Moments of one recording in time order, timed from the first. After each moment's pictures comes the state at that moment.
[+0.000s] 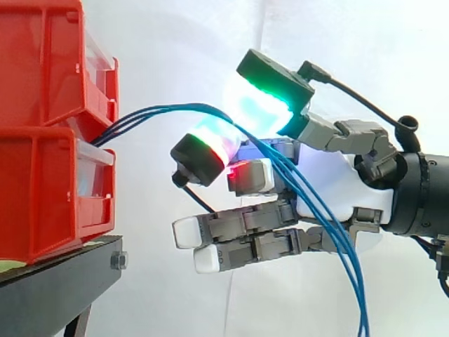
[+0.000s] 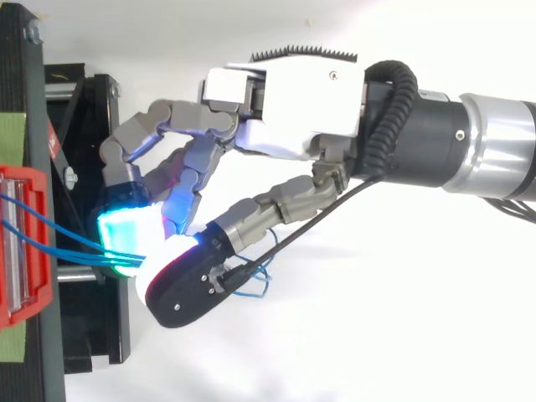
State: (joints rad) arm 0.09 -2.34 -1.19 -2.60 -1.37 -0.03
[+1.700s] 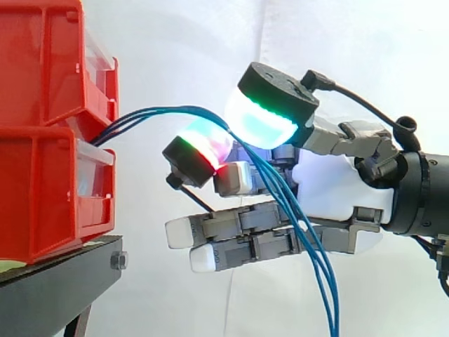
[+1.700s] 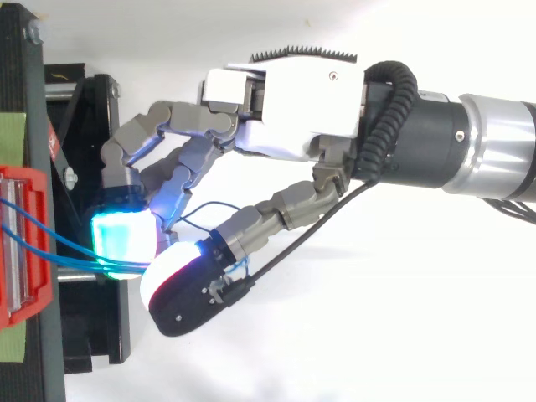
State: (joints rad) arm 0.09 -2.34 -1.19 -2.60 -1.37 -0.03
